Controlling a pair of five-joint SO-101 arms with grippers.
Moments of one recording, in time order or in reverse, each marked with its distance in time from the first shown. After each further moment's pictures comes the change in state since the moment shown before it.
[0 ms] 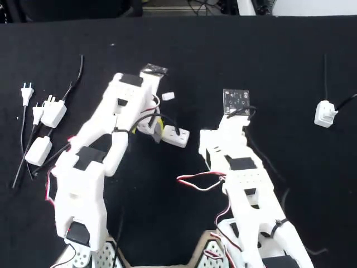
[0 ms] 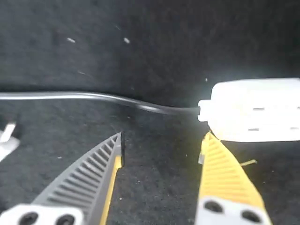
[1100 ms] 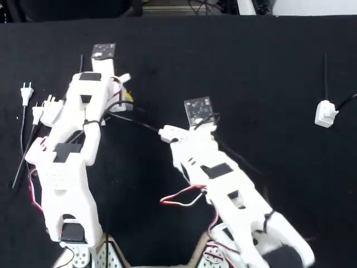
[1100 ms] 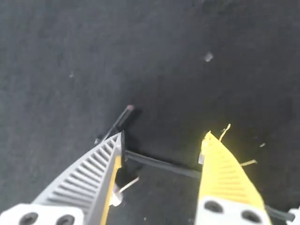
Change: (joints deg) left arm -15.1 2.5 2.1 -19.2 6.5; right arm -15.7 6.7 2.2 -6.8 -0.4
